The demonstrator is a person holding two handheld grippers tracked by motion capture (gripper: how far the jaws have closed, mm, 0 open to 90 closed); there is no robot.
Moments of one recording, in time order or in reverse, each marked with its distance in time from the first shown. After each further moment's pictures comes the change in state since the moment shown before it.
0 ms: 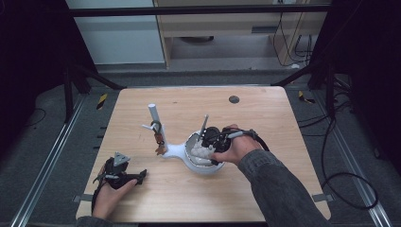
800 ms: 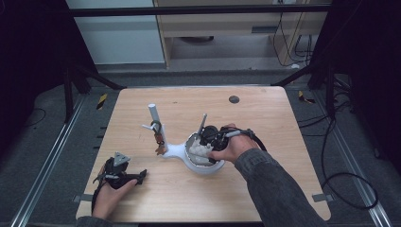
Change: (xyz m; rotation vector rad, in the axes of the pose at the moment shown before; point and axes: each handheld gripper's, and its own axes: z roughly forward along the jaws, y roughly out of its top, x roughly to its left) left arm 0.000 0.000 0.000 0.000 -0.001 0.002; right arm -0.004 0.006 0.009 -0.011 -0.001 0.018
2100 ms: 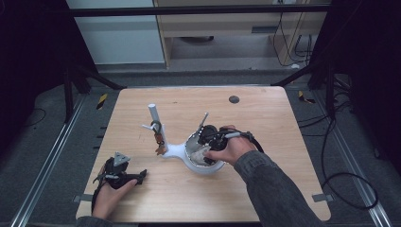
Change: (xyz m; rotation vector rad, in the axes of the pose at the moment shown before) left arm 0.000 0.000 0.000 0.000 -0.002 0.001; right arm 0.004 0.002 -0.001 -0.079 0.030 0.063
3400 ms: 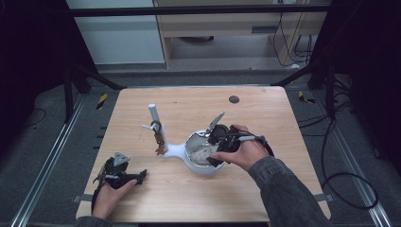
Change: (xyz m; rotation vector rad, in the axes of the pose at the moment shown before) left arm 0.000 0.000 0.000 -0.001 -0.001 -0.003; right arm 0.000 -0.026 -0.025 -0.145 -0.003 0.067
